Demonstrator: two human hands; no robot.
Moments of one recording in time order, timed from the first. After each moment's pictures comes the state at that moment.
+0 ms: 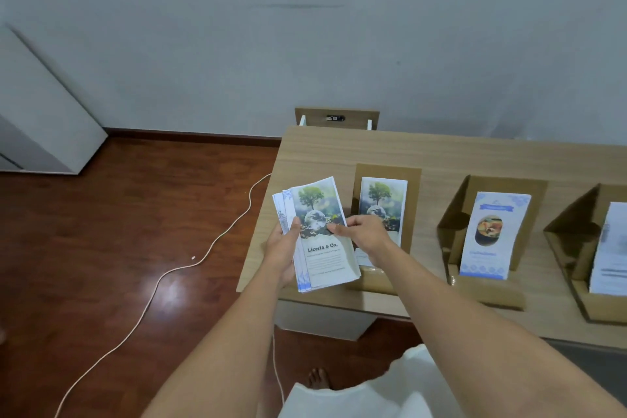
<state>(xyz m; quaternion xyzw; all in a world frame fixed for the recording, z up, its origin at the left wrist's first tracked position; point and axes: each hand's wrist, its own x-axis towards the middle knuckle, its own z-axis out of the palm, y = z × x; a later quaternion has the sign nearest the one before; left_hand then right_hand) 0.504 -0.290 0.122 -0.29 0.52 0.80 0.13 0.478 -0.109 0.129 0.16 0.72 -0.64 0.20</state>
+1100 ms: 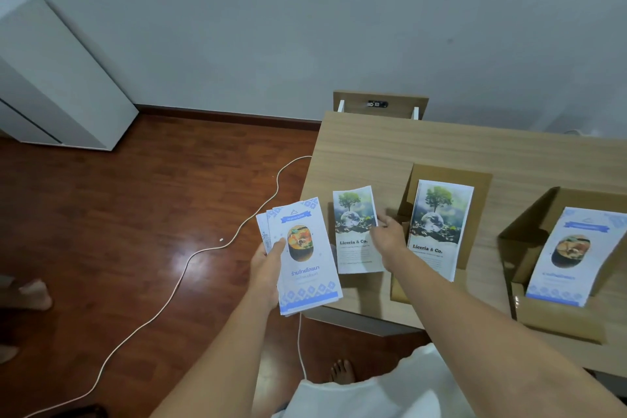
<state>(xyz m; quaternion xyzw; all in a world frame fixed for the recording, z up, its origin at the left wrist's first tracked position) 0.506 -0.404 0.072 -0.41 0.51 0.75 0.08 0.432 -0.176 0.069 0.32 0.69 -0.62 0.18</state>
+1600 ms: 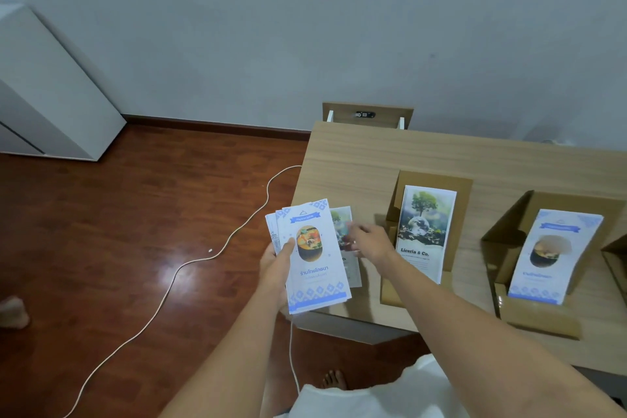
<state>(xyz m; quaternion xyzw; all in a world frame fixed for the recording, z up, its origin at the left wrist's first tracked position) 0.499 -0.376 0.075 -0.38 0.52 0.76 0.10 0.447 -0.178 0.095 0.21 0.74 -0.60 0.23</state>
